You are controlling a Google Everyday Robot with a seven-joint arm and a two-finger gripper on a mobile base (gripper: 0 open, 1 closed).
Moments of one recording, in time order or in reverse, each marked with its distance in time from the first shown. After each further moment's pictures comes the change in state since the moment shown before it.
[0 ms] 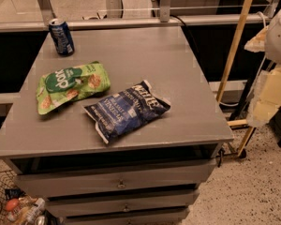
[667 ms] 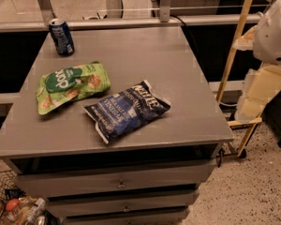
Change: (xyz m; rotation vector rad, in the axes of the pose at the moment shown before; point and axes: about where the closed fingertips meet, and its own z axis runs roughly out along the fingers) arm -0.018 -0.007 0.011 0.000 -0.051 -0.040
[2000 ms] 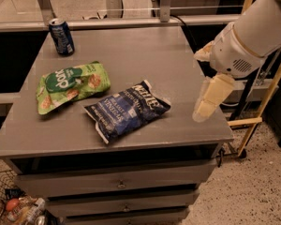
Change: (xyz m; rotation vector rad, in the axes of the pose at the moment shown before) arm -0.056 -0.013 0.069 -0.070 -0.206 -0.020
